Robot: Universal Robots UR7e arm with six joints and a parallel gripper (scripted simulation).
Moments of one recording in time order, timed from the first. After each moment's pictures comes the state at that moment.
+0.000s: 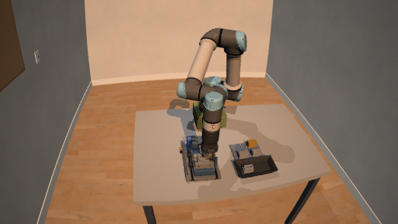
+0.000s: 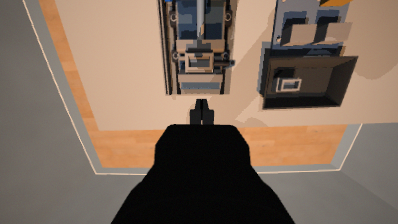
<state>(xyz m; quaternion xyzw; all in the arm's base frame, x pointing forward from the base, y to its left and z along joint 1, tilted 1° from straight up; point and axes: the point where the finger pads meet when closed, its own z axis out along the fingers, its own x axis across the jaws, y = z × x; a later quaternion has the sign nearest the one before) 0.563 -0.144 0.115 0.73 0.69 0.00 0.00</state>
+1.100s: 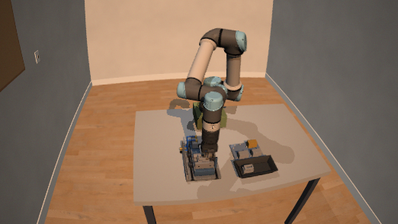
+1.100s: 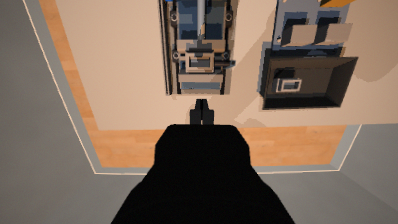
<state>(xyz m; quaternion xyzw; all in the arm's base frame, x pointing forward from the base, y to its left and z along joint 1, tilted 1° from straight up) 0.563 -0.145 0.115 0.72 0.69 0.00 0.00</state>
